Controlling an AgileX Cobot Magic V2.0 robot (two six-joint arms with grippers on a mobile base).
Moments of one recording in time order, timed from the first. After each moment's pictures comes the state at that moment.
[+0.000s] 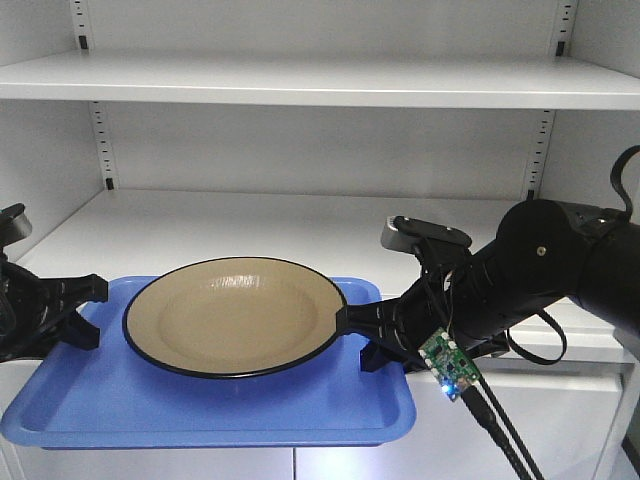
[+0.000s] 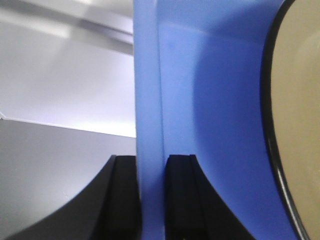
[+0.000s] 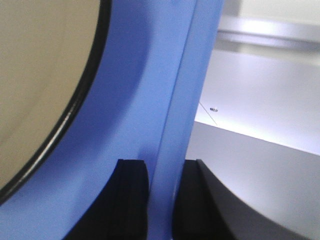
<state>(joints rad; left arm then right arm) -0.03 1.57 -1.42 -0.40 0.94 0.02 0.42 1.70 -1.53 0.26 0.88 0.13</state>
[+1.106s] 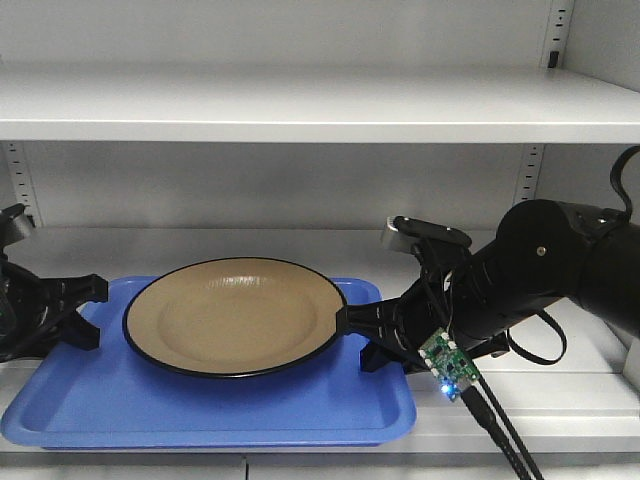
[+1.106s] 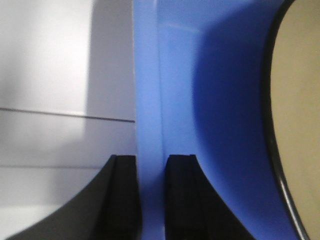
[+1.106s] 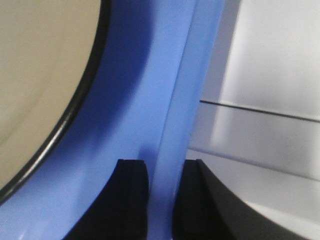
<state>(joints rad) -0.03 1.57 -1.42 -0.40 0.94 0.02 0.42 1.70 -1.53 0.26 0.88 0.13</state>
